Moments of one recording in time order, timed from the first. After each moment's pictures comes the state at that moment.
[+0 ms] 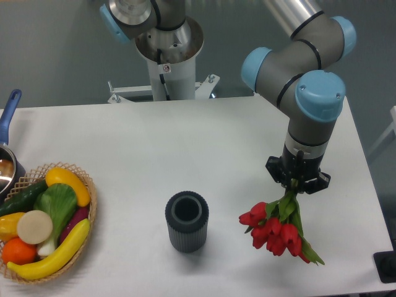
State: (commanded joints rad) arm 2.65 -2.02 -1.42 -1.11 1.51 1.09
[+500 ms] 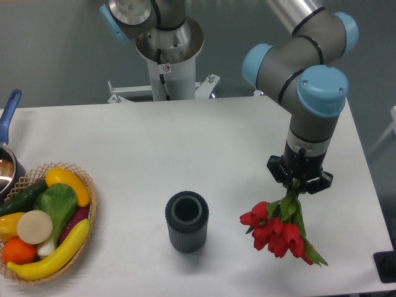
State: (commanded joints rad) arm 2.65 -1.99 -1.37 -1.07 1.36 1.08
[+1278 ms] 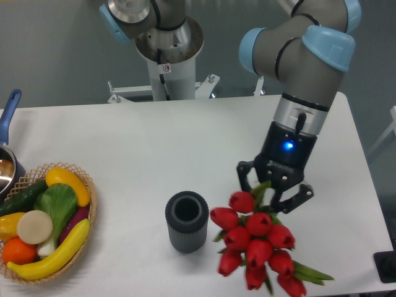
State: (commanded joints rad) arm 2.62 -1.96 -1.36 -0.79 0.66 0.76
